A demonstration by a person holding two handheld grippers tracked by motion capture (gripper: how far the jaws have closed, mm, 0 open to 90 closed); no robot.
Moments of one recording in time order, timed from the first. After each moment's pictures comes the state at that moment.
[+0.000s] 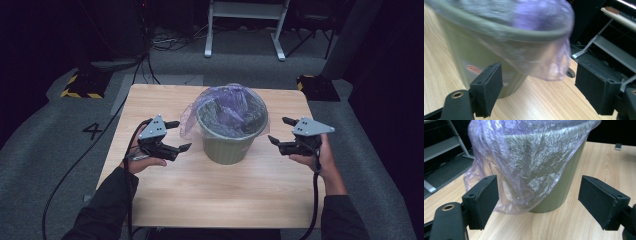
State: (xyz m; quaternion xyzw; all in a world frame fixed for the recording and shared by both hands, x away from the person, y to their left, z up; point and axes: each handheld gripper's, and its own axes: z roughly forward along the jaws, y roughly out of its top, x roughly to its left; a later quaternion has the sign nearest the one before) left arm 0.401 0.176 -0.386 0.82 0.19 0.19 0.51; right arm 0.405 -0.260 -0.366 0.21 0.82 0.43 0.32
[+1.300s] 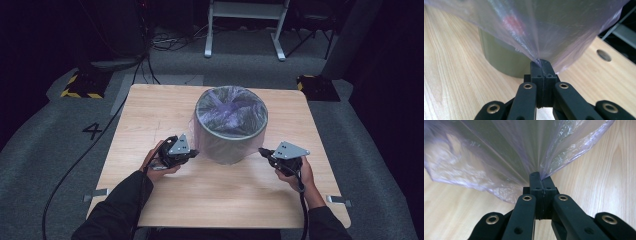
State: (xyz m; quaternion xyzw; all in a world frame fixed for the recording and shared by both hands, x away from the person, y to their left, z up) left arm 0.411 0.139 -0.464 0.89 0.15 0.16 0.40; right arm 0.388 -0.239 -0.443 0.21 0.84 0.41 0.27
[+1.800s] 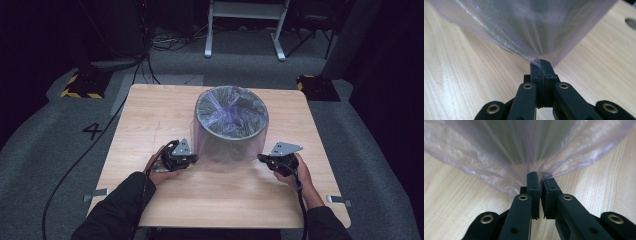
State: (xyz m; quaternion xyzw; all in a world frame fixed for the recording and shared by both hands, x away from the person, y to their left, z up) left arm 0.419 0.142 -0.494 0.89 0.20 0.12 0.40; right arm 0.404 -0.244 -0.468 0.25 0.87 0.38 0.19
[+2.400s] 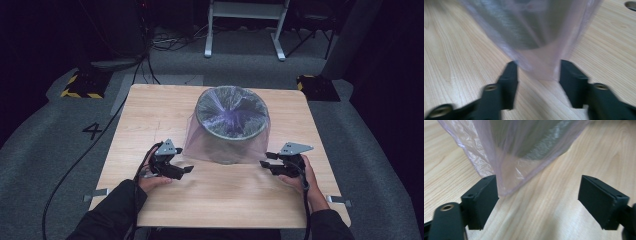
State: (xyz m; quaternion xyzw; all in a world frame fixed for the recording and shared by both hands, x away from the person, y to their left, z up) left arm 0.394 0.174 -0.485 0.84 0.26 0.11 0.46; right arm 0.403 -0.269 -0.472 0.30 0.84 0.42 0.15
